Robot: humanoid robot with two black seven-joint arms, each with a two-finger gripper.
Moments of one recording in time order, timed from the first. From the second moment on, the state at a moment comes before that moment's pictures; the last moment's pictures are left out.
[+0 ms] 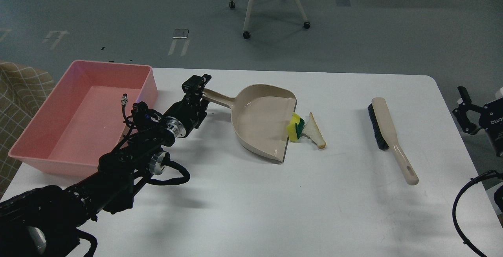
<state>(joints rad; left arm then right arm) -0.65 0.12 -0.58 -0.60 0.54 -0.04 -0.43 0.11 -0.27 1.79 1.18 -0.58 0.49 0.00</state>
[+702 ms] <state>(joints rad) -0.66 0.12 -0.50 -0.58 0.54 -0.04 -0.48 0.11 -0.27 1.79 1.18 -0.58 0.49 0.00</state>
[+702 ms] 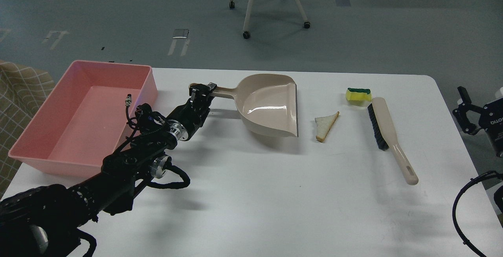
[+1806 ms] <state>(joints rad) -0.64 0.13 -0.40 -0.59 0.59 0.02 -0.49 -0.03 -0.77 1.43 1.43 -1.44 0.49 -0.04</state>
